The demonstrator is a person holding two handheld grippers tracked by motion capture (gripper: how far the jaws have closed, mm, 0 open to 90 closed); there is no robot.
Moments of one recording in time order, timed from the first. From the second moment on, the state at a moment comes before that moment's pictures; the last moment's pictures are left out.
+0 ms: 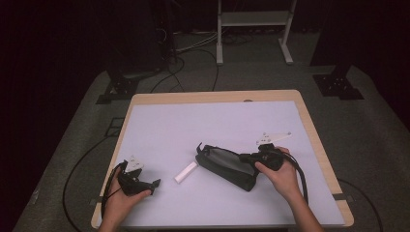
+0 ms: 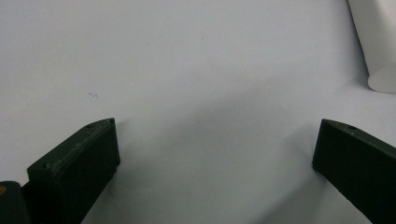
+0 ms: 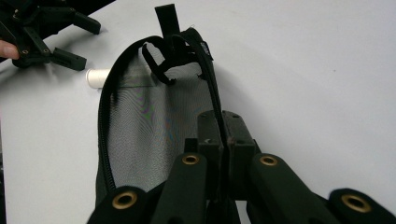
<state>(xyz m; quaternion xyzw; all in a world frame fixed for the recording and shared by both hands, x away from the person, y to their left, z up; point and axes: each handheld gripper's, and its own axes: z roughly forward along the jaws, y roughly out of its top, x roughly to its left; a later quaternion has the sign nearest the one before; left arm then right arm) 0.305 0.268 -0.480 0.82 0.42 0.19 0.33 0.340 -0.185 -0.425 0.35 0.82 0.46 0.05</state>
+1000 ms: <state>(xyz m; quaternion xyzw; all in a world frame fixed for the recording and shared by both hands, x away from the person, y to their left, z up) 0.305 0.268 -0.480 0.82 0.42 0.19 0.33 0.330 -0.199 -0.408 0.35 0.81 0.46 0.08</state>
